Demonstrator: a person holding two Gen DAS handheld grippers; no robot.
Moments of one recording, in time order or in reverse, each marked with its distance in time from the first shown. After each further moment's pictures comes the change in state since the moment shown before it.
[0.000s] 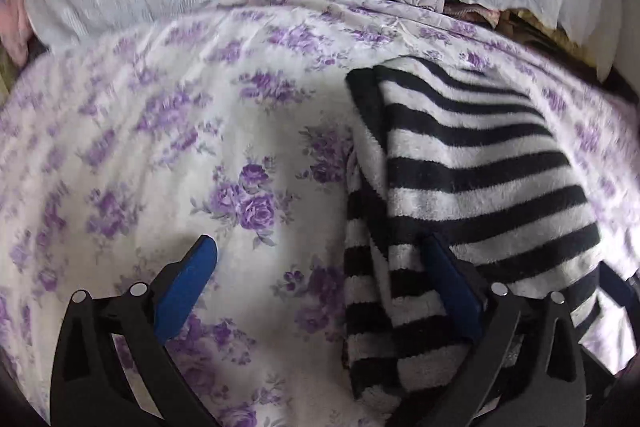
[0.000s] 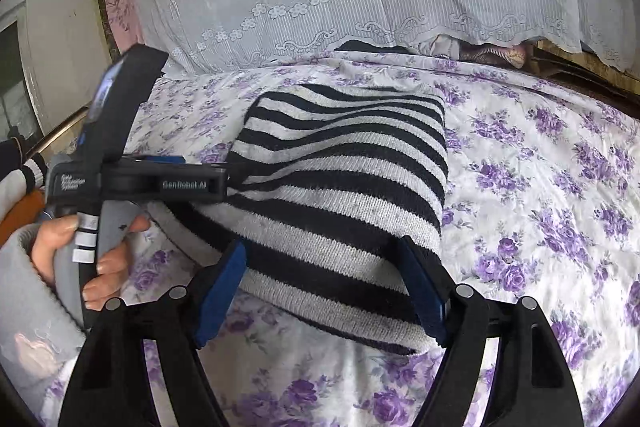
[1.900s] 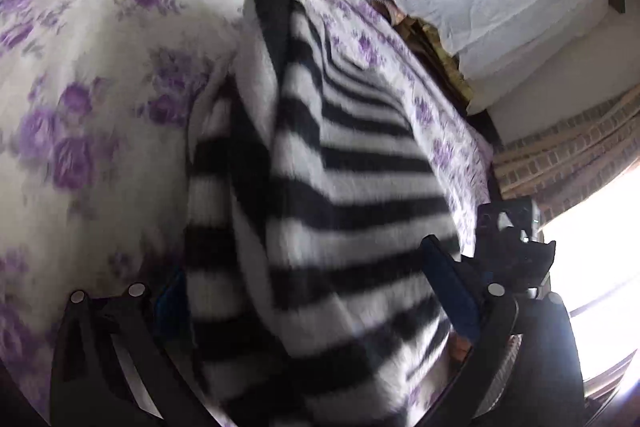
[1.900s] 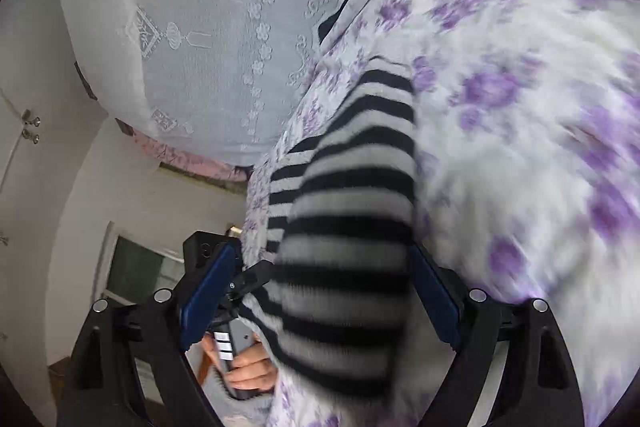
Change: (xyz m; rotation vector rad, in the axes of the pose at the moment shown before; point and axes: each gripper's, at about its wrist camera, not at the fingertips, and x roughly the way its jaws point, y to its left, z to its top) left arm 0.046 0.002 0.009 -0.242 0.202 -0.715; right arm 0.074 -0.164 0.030 0.738 0.123 0.668
